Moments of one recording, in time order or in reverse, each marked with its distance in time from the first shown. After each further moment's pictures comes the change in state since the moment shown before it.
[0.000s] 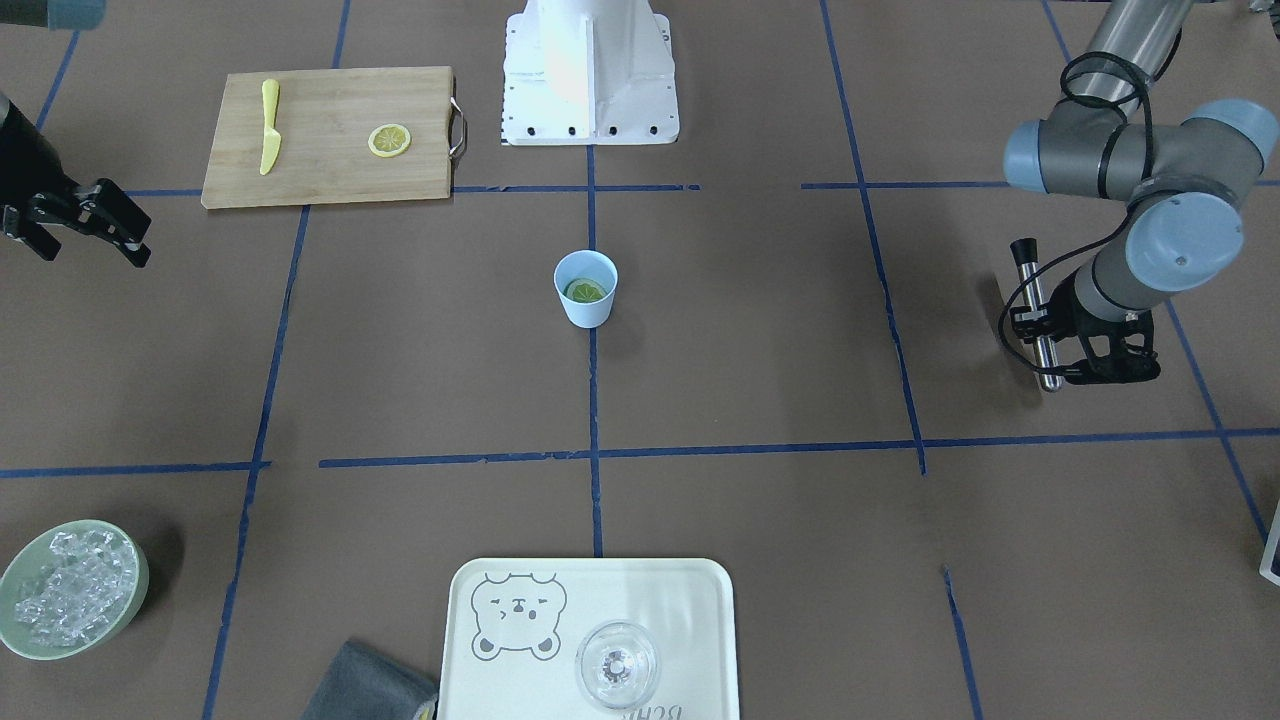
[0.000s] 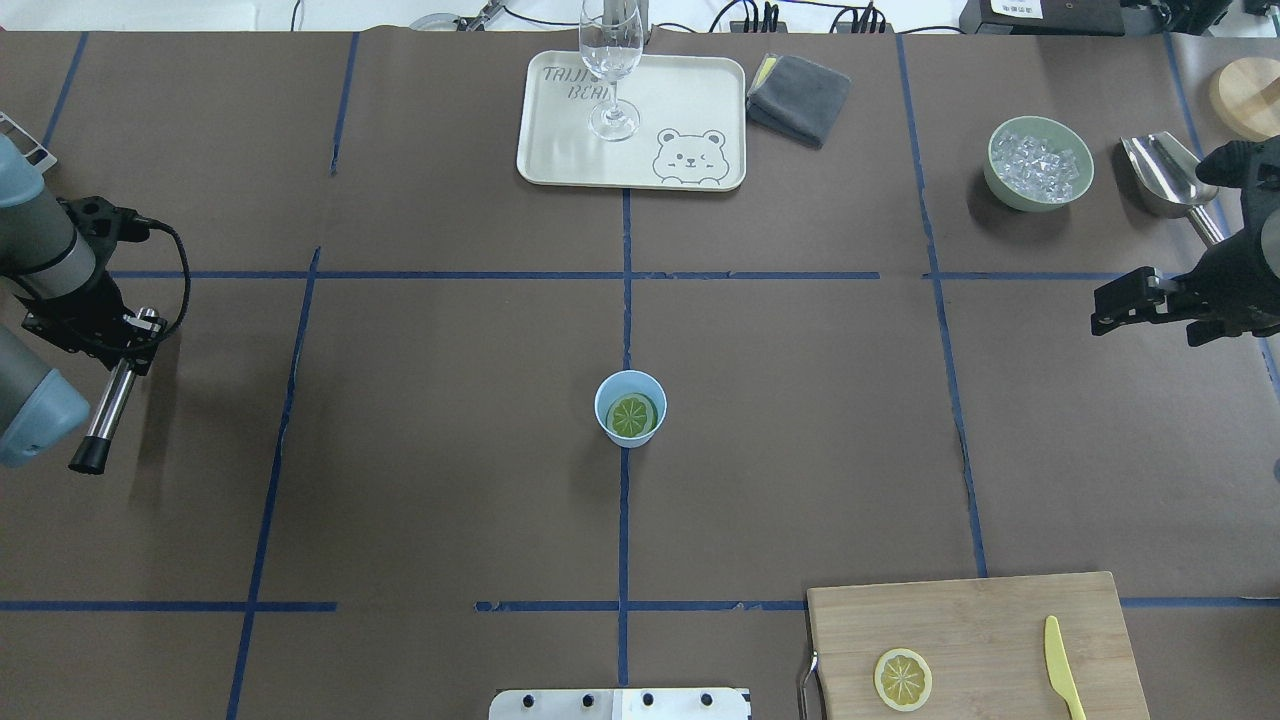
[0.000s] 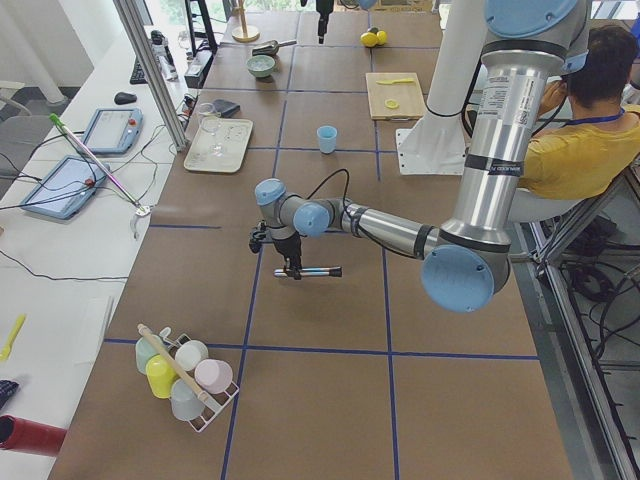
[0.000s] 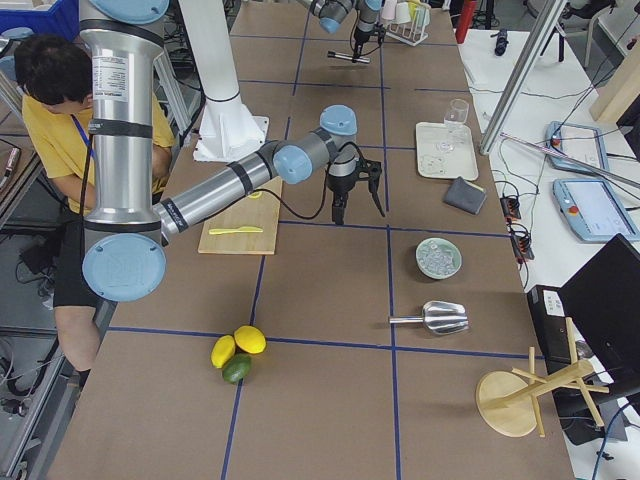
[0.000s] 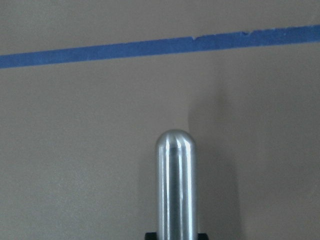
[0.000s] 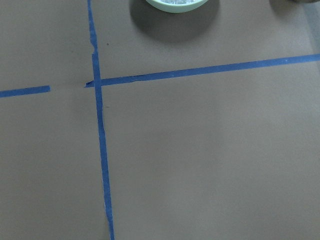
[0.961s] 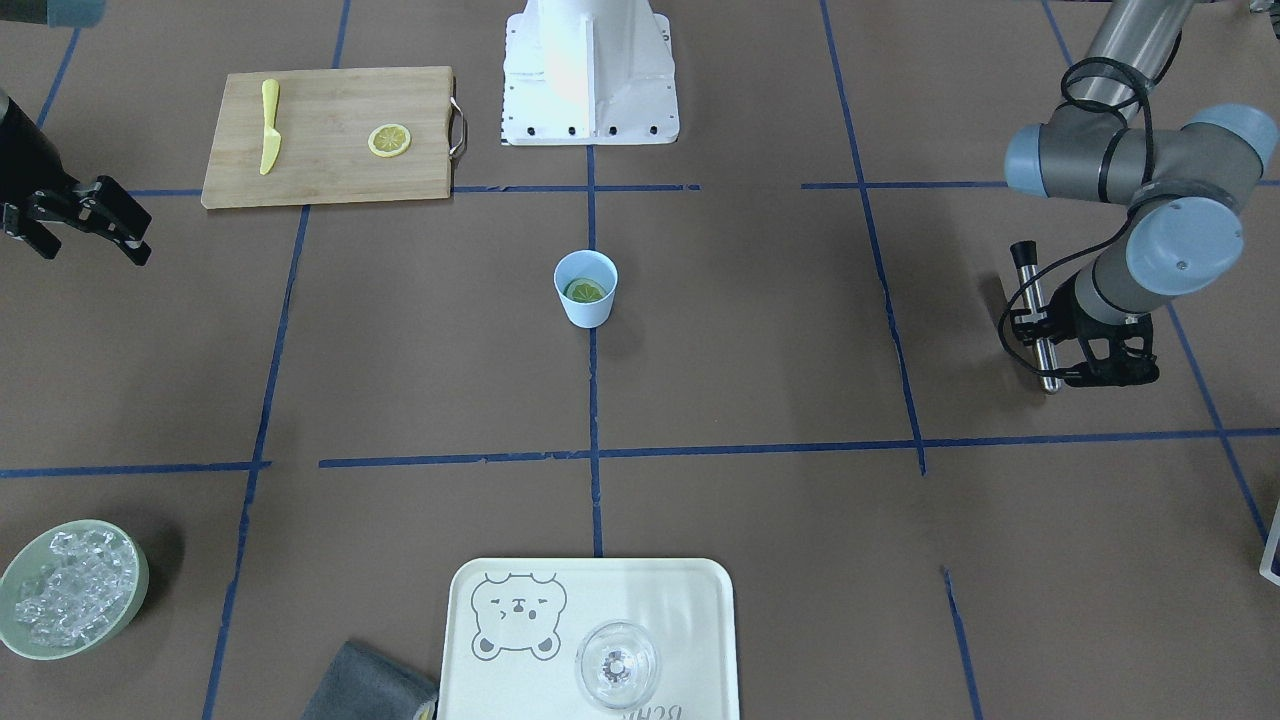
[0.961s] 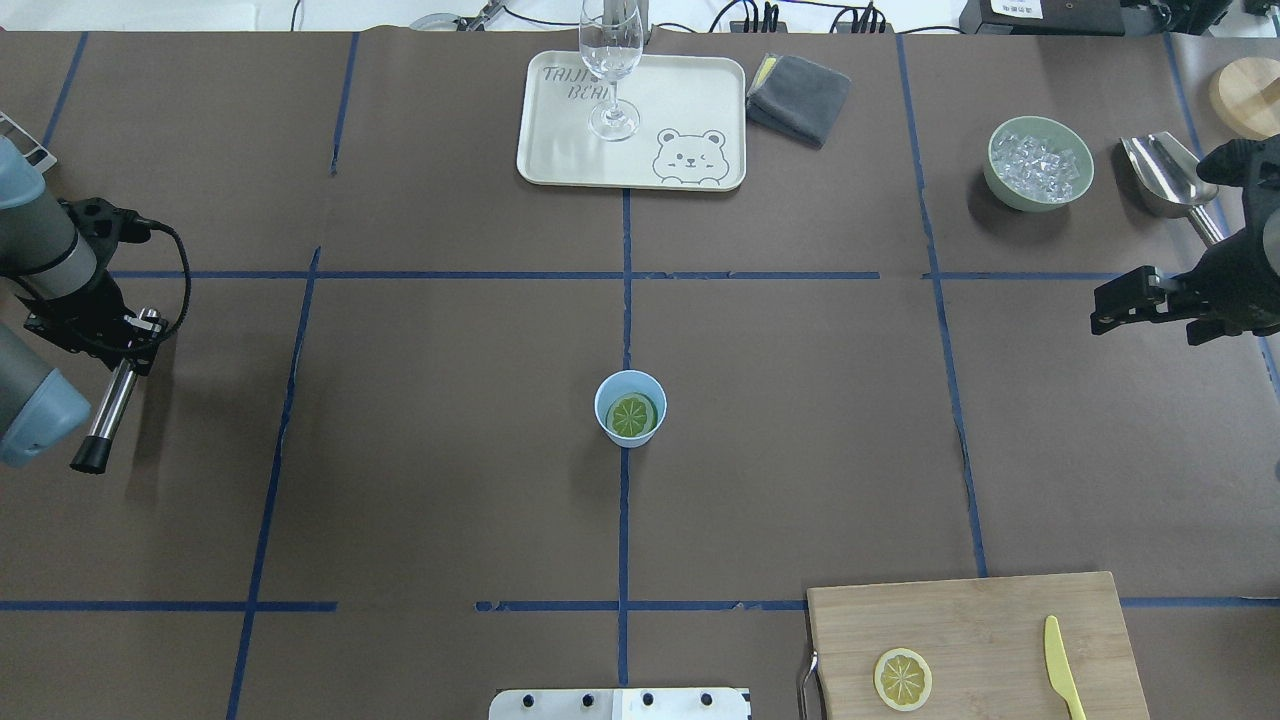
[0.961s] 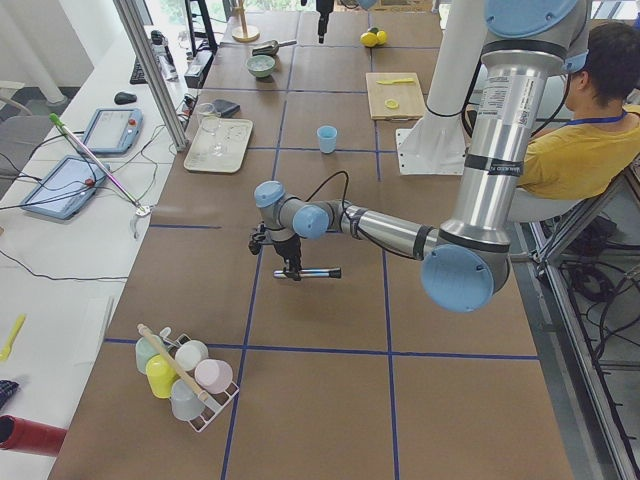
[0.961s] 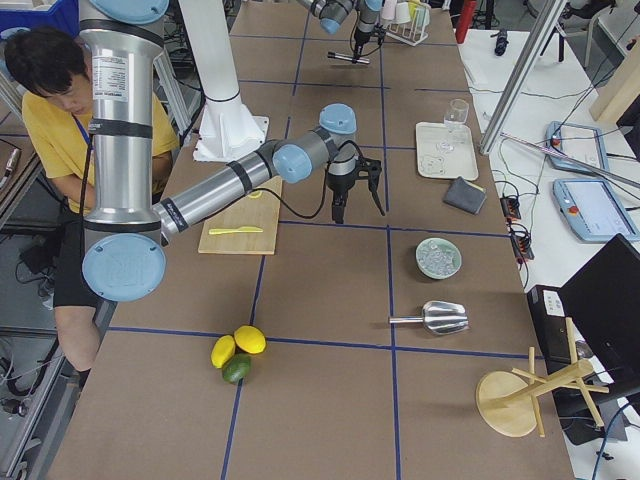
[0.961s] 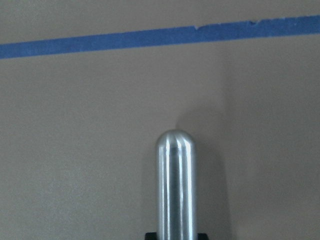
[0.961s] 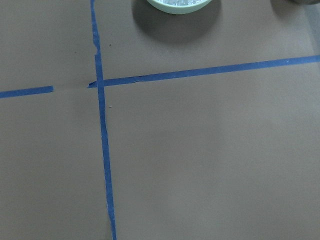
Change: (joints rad) left arm 0.000 -0.002 0.016 -0.020 -0.003 0.002; right arm 0.002 0.000 0.004 0.000 0.001 0.000
